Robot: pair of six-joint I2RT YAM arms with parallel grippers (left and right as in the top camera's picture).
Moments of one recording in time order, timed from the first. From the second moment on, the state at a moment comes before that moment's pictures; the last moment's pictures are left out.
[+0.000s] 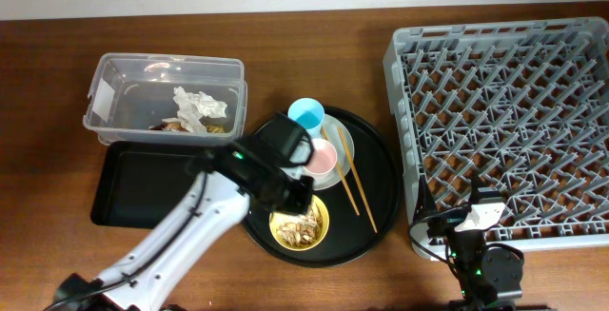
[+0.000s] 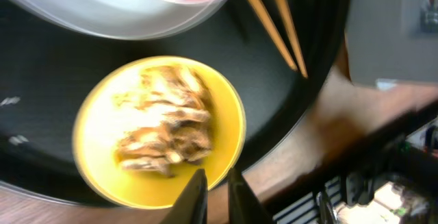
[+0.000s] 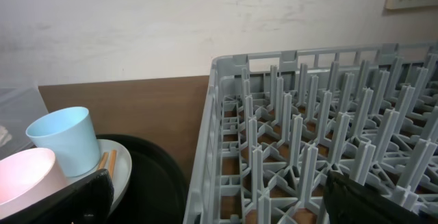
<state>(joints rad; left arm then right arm) -0.64 1.49 1.15 -0.95 0.29 -0.38 0.06 0.01 0.01 -0.07 -0.02 0.11</state>
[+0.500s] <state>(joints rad) -0.87 1.51 1.12 -0.87 0.11 -0.43 0.06 0.01 0.01 -0.07 -0.02 0.11</state>
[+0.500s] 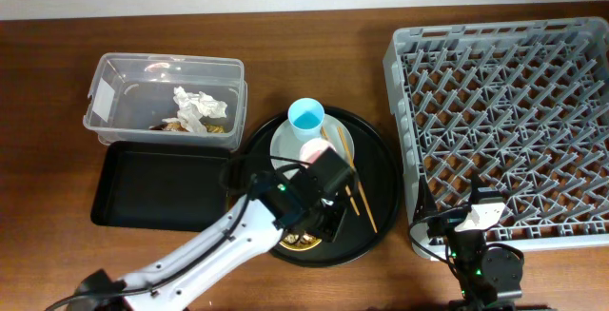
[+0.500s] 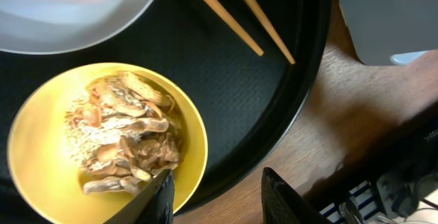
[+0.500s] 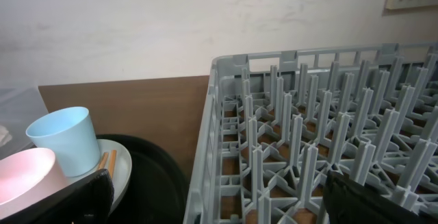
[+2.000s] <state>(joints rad) -0.97 1.76 1.12 -0.81 -0.11 -0.46 0.06 0.01 0.01 -0.07 -0.02 0.11</state>
